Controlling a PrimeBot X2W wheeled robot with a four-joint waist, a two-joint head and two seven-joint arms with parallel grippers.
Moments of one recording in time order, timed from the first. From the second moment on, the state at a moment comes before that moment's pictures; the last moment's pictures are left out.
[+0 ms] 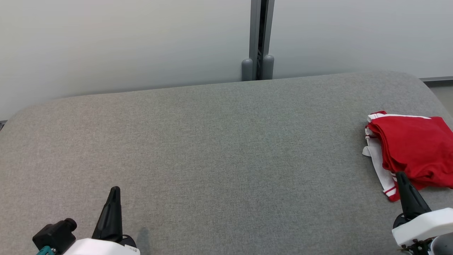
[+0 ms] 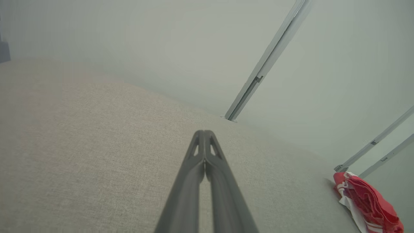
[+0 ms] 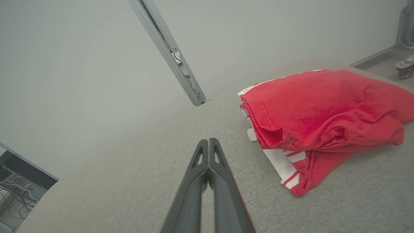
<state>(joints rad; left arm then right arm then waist) 0.09 0.20 -0.19 0.02 -0.74 0.12 -0.18 0.00 -0.06 -0.15 0.08 0.55 0.13 0.12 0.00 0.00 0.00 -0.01</state>
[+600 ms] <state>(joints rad) 0.05 0.17 -0.21 0.07 -0.96 0.06 -0.20 -0.05 -0.06 -0.23 0.15 0.79 0.13 0.21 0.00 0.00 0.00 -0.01</state>
